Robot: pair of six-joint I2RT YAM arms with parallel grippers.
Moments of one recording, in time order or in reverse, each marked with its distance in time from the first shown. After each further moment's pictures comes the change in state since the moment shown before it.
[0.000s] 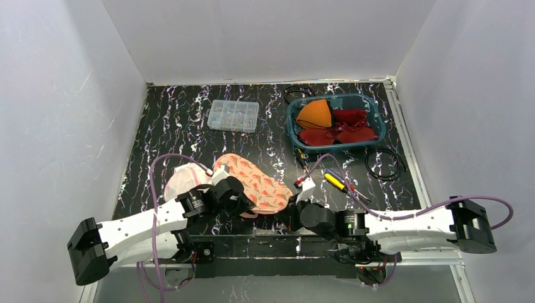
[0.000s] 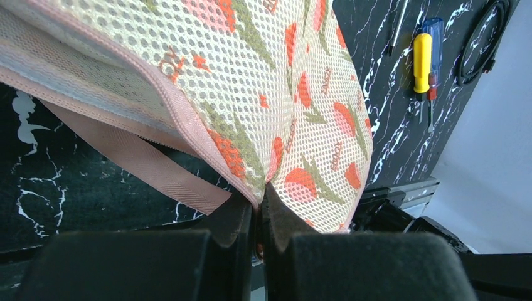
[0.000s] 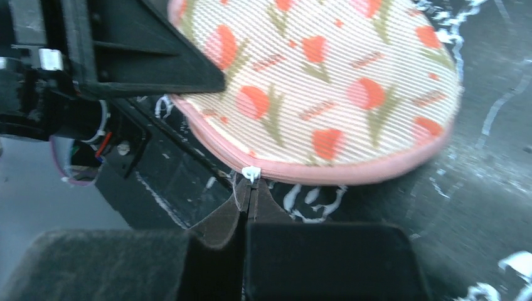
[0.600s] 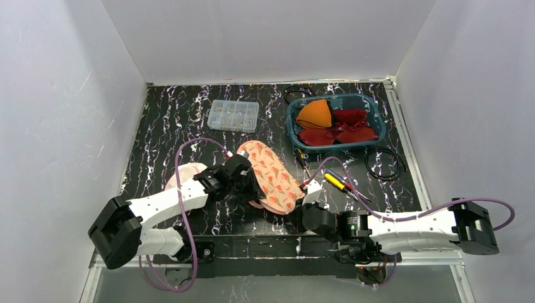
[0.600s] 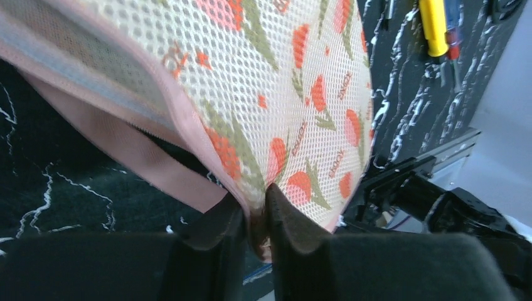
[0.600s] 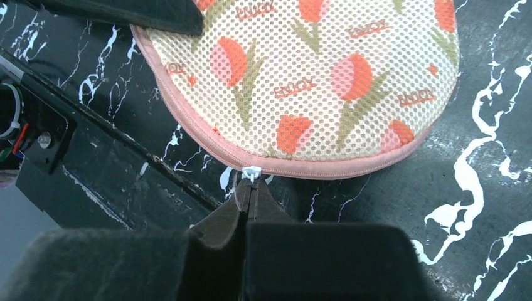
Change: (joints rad) left arm 0.193 0.299 0.118 0.167 0.308 0.362; right arm 0.000 -0.079 -0.060 -0.174 0.078 0.029
